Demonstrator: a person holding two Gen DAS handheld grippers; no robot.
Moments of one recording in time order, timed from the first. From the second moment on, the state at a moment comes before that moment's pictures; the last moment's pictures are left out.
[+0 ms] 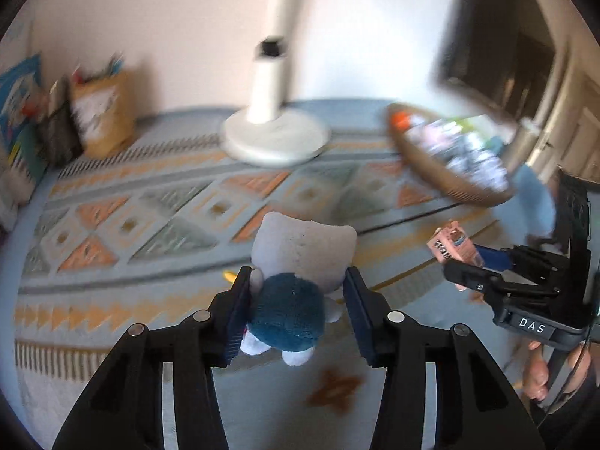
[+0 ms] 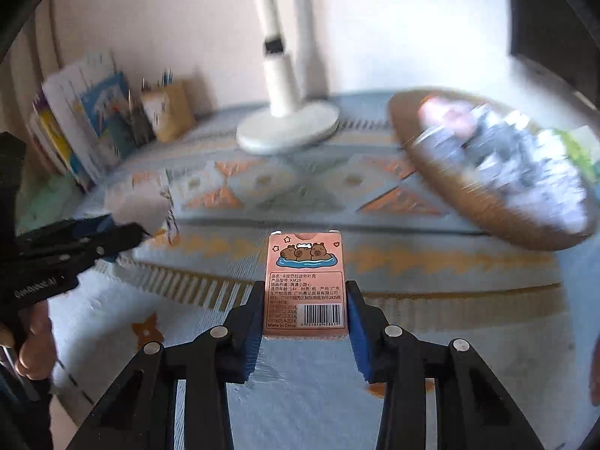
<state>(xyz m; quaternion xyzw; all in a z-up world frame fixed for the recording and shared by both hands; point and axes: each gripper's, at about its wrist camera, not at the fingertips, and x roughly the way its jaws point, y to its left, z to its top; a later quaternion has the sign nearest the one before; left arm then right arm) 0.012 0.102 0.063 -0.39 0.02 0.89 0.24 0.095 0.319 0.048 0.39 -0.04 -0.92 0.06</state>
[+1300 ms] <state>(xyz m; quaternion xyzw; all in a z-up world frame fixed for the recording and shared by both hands) -0.129 0.327 0.088 -0.32 0.00 0.88 0.35 -0.018 0.541 0.103 0.25 -0.18 -0.95 -0.10</state>
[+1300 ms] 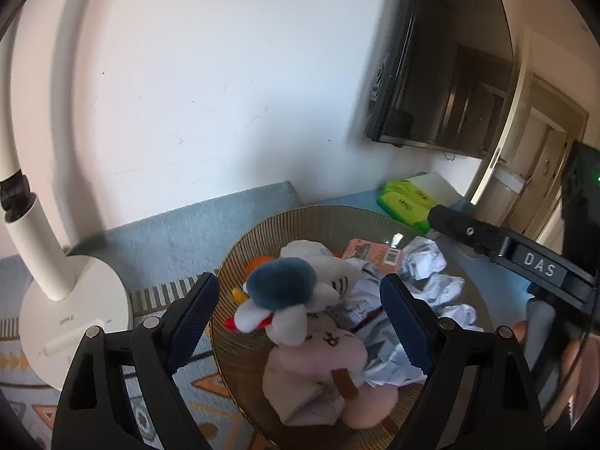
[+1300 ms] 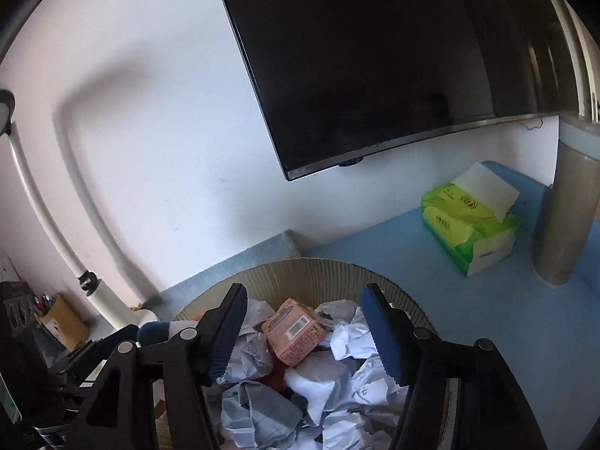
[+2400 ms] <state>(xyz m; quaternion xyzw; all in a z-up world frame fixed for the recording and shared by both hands) 0.024 0.021 0.080 -0.33 0.01 0.94 0.05 0.065 0.211 0.068 0.37 -0.01 -0.92 0.09</state>
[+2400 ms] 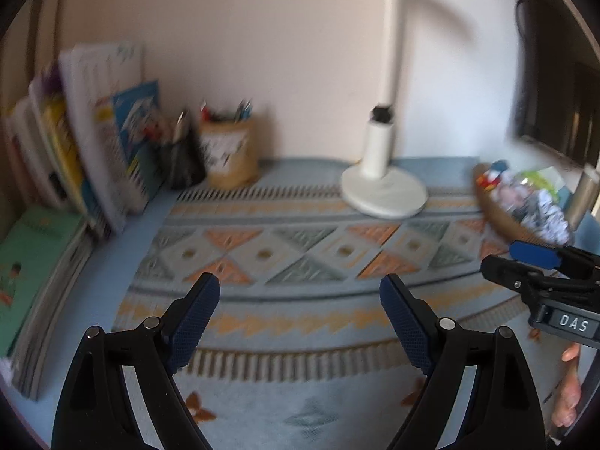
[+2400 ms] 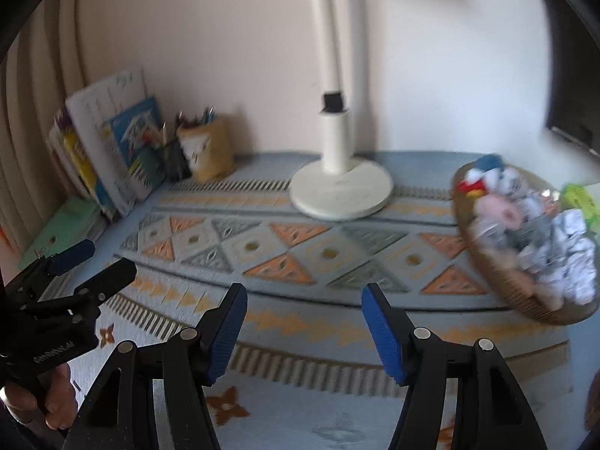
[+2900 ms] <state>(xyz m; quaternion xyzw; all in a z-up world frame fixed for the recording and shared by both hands) 0.011 0.005 0.007 -0.41 0.00 0.91 -0.01 0.045 0.213 0.000 0.43 -0.01 -0.90 0.01</state>
